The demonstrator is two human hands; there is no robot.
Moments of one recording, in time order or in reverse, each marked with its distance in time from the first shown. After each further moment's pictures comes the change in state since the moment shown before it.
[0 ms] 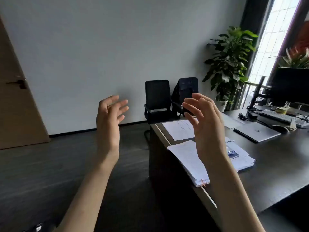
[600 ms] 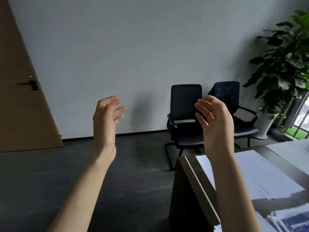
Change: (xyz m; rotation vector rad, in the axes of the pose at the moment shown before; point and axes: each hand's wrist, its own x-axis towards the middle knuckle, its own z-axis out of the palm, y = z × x) left_hand 0.389 -0.216 0.000 0.034 0.207 -0.044; right_hand 0.380 0.276 0.077 0.092 0.063 0.126
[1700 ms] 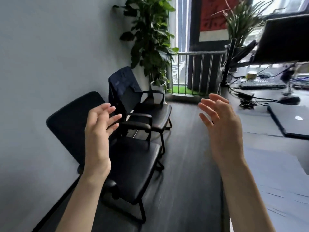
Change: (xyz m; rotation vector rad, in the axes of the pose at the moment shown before) left_hand 0.492 -0.403 0.415 -0.168 -0.937 -0.253; right_hand 0.514 0.215 -0.092 -0.270 0.798 -0.458
